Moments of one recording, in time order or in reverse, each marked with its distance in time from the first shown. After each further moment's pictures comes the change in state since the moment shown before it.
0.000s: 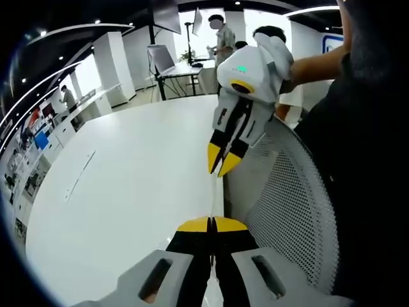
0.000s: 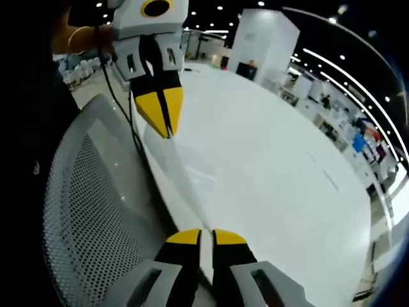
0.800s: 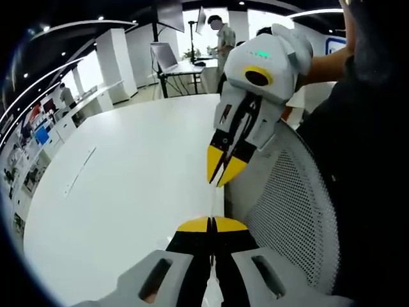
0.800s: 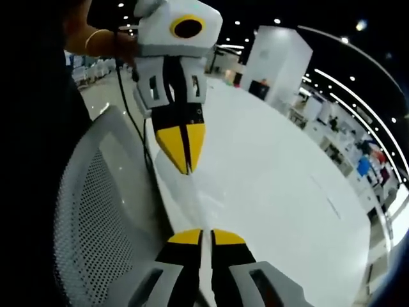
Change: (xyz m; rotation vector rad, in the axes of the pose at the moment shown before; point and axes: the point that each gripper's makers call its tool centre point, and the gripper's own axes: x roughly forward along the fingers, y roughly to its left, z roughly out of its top) left arm 0.001 0.003 -0.003 -0.028 0.004 0.006; right arm 0.002 0.011 0.039 -0.096 -0.109 0.024
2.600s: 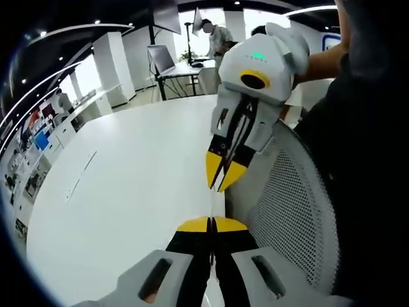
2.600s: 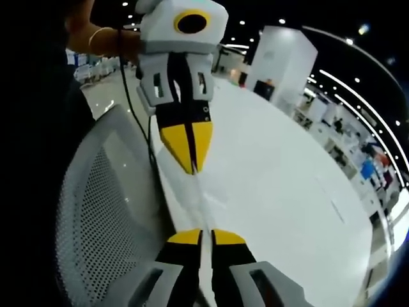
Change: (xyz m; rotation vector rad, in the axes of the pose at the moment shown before) left arm -0.004 -0.003 0.000 0.036 0.002 -0.011; right arm 0.004 0.004 0.001 -0.018 0.017 0.028
